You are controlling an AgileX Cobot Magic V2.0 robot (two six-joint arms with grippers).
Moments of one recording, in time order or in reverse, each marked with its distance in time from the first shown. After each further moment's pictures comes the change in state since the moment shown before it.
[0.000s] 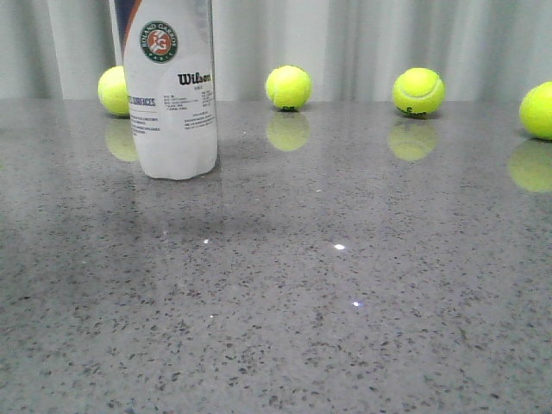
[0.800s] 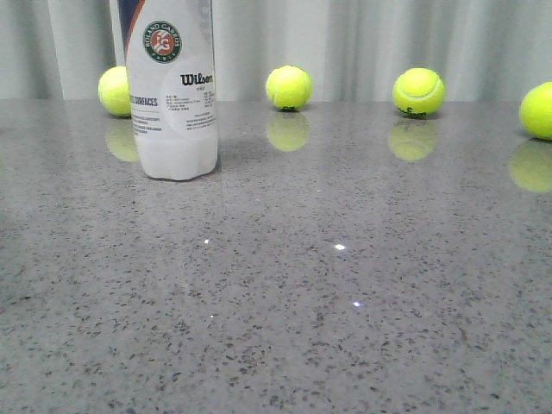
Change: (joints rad) left arm 0.351 -0.538 0.513 0.007 -0.034 -0.002; right arm 0.000 0.000 0.000 0.000 0.000 0.000
